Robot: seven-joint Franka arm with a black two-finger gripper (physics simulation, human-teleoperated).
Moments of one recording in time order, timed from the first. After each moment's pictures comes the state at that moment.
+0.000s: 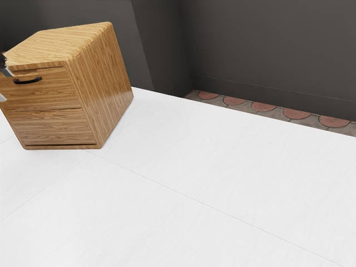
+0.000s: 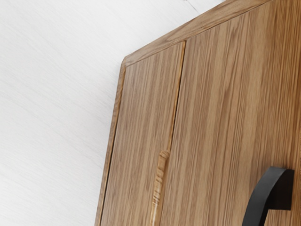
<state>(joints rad) 0.79 0.43 0.06 -0.96 -0.10 1.84 -1.36</state>
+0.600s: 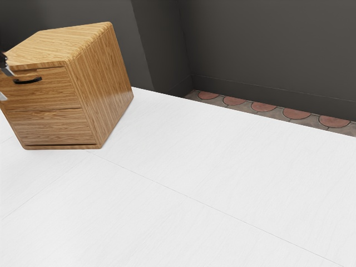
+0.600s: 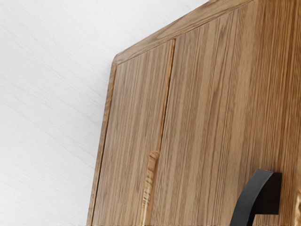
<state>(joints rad) 0.83 0.46 0.00 -0.91 -0.08 1.84 -1.36</state>
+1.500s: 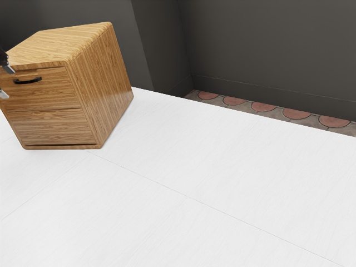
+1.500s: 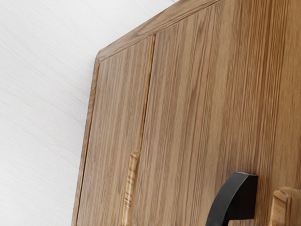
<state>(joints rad) 0.89 0.52 -0.11 -0.84 -0.04 1.84 -1.36</state>
